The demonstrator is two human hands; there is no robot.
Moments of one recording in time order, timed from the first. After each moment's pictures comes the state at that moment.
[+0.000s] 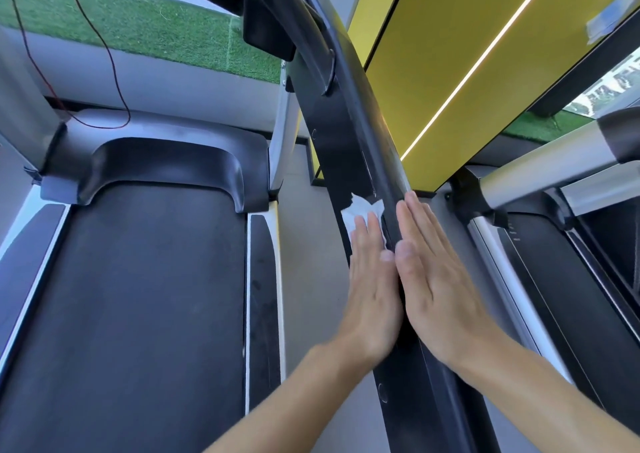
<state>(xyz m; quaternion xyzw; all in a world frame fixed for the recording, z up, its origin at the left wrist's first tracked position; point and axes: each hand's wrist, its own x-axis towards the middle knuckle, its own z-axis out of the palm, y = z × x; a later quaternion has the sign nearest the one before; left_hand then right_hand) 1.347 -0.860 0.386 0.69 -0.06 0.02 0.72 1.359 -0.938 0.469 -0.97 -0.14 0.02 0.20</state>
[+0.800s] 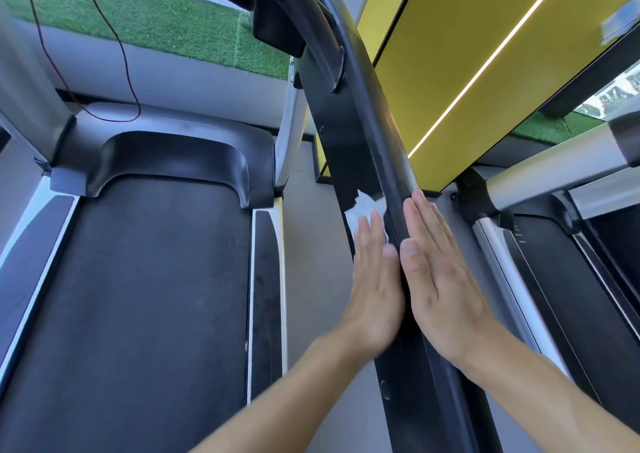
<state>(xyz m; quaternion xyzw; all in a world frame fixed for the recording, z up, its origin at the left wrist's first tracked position) 1.356 -0.861 0.388 0.67 -0.01 -0.04 0.74 1.361 -0.942 0.467 -0.96 -0.15 0.03 0.23</state>
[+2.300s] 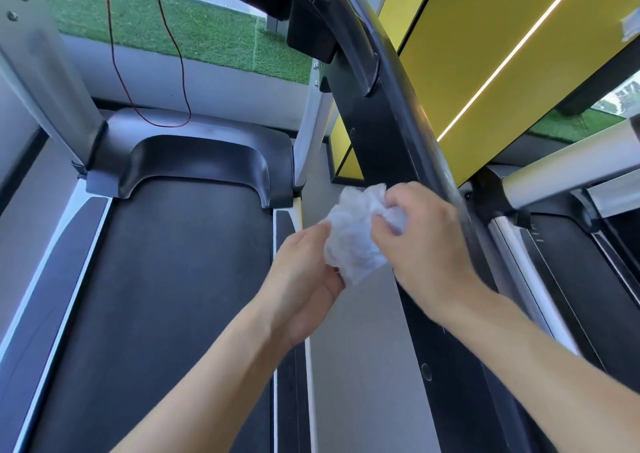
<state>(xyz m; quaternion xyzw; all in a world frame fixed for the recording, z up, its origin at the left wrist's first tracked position) 1.318 -0.722 0.435 0.36 0.13 -0.14 0.91 1.361 -0.850 0.485 -0.95 -0.16 -0.10 0.26</state>
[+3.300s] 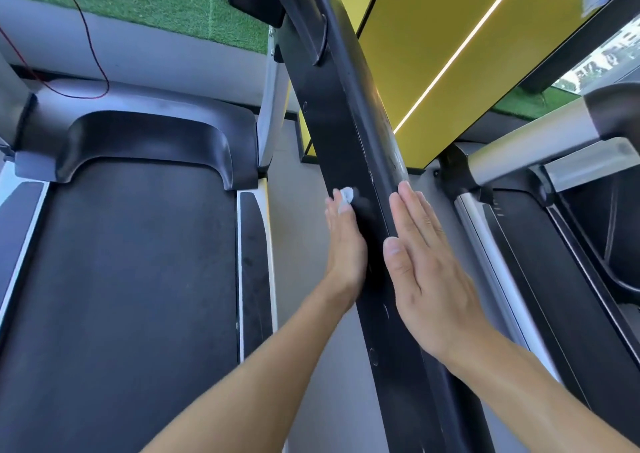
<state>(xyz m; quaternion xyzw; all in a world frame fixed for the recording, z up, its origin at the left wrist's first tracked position) 1.392 -0.857 0.361 0.55 0.15 -0.09 0.81 1.338 -0.943 0.464 -0.97 -0.16 0.00 0.16</state>
